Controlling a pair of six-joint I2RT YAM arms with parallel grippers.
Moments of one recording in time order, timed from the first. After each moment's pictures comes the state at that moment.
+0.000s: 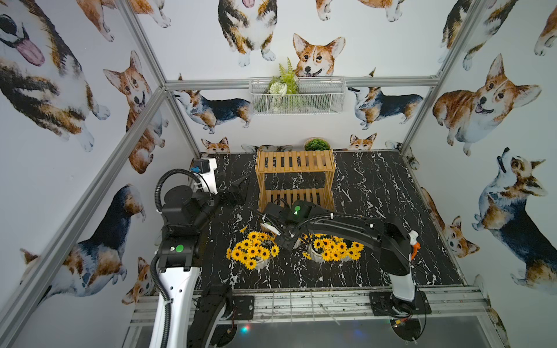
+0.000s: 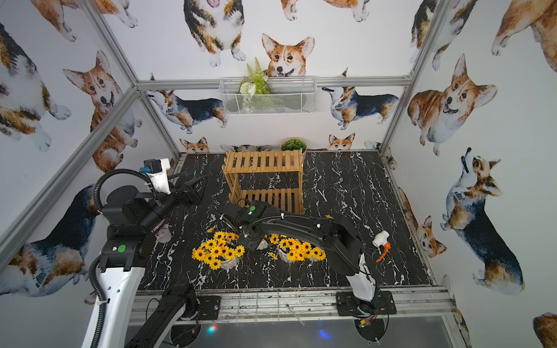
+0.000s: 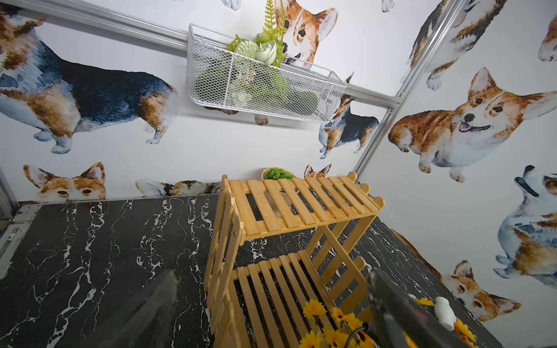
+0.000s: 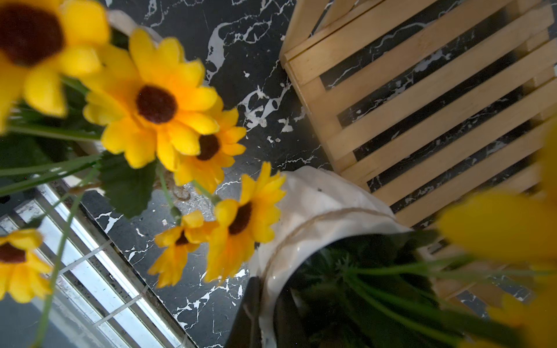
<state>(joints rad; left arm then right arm) -0.01 0.76 1.01 -0.35 0.48 -0.25 1.21 2.00 1.78 -1.10 0.12 0.09</state>
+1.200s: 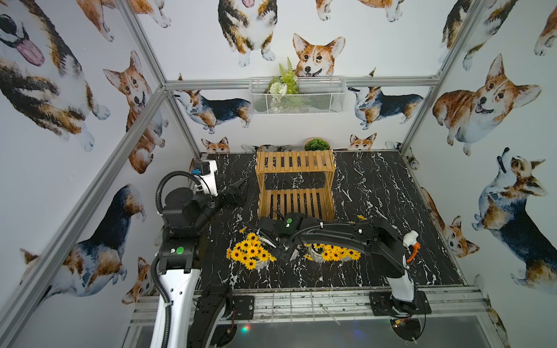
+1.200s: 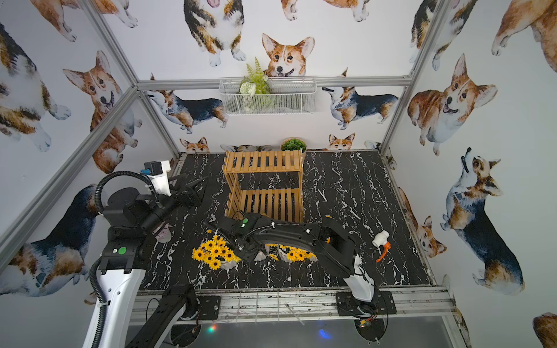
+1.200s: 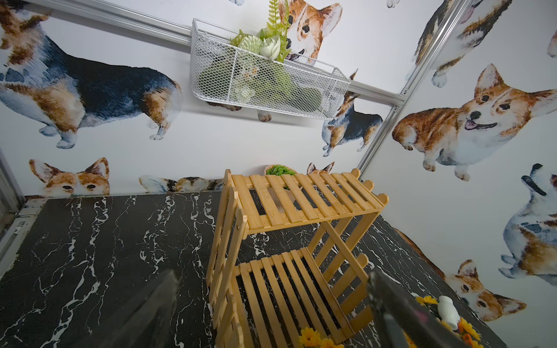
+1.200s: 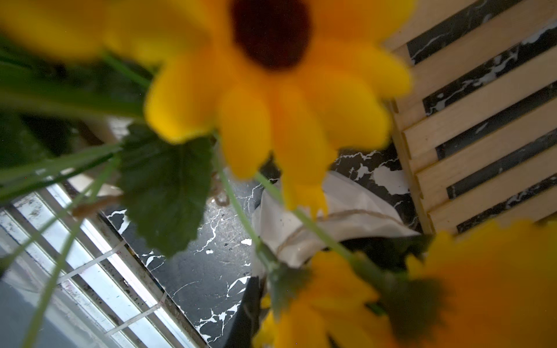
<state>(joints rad) -0.01 0.74 0.99 -0.35 0.47 -0.25 1.28 2.05 1.73 -1.06 0.10 0.13</state>
